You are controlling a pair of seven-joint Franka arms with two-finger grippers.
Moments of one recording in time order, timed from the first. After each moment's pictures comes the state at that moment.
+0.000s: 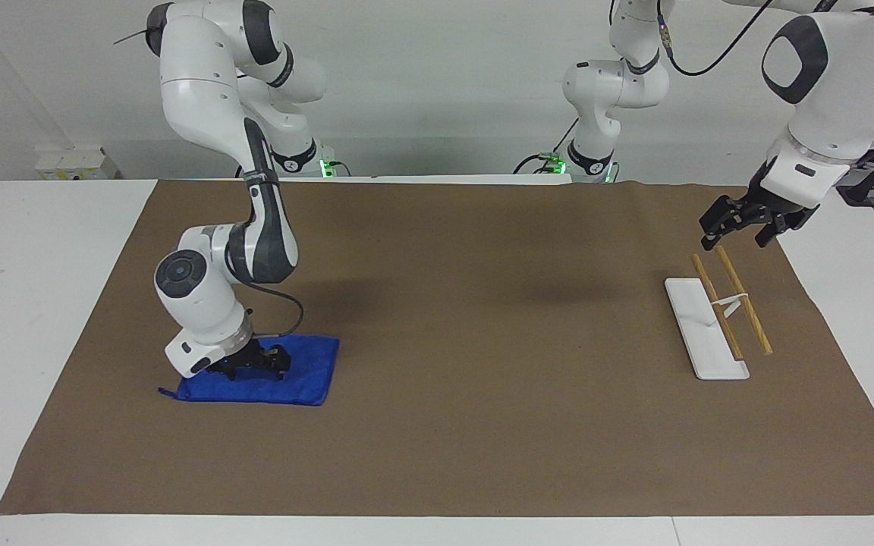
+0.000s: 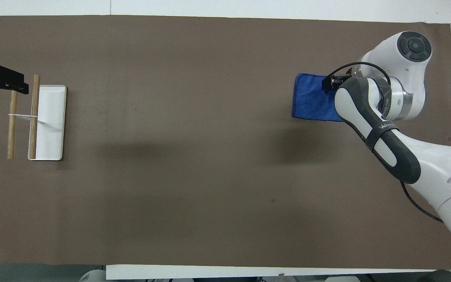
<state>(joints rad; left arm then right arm) -0.17 0.05 0.09 -1.59 -0.02 1.65 -0.04 -0.02 0.51 0.05 -1.74 -0.02 2.27 0.03</state>
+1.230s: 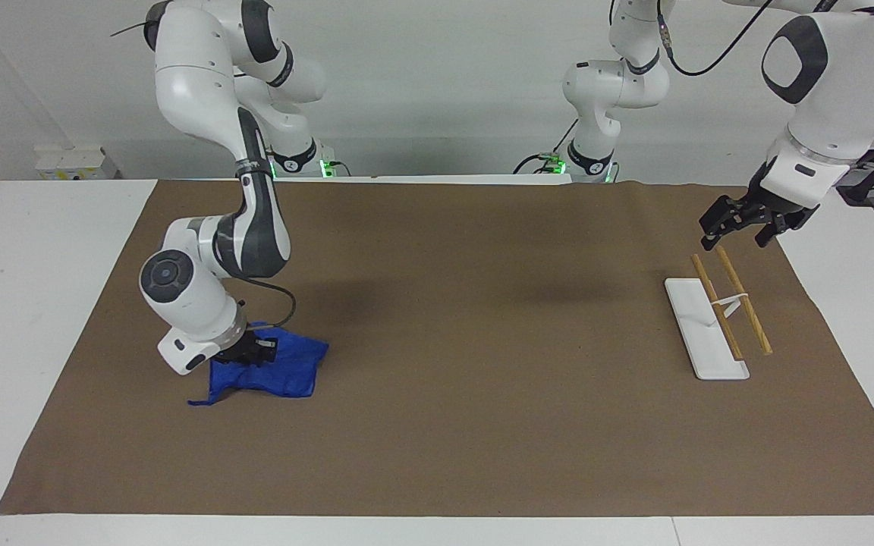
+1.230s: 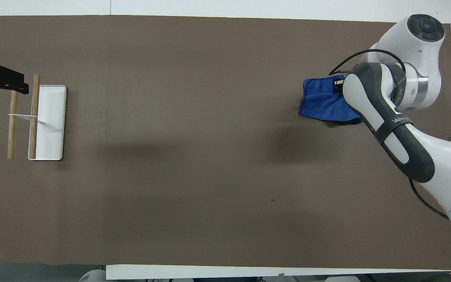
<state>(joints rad) -0.17 0.05 0.09 -1.59 -0.02 1.65 -0.04 -0.02 0.49 0.05 -1.58 0.08 1.96 0.02</state>
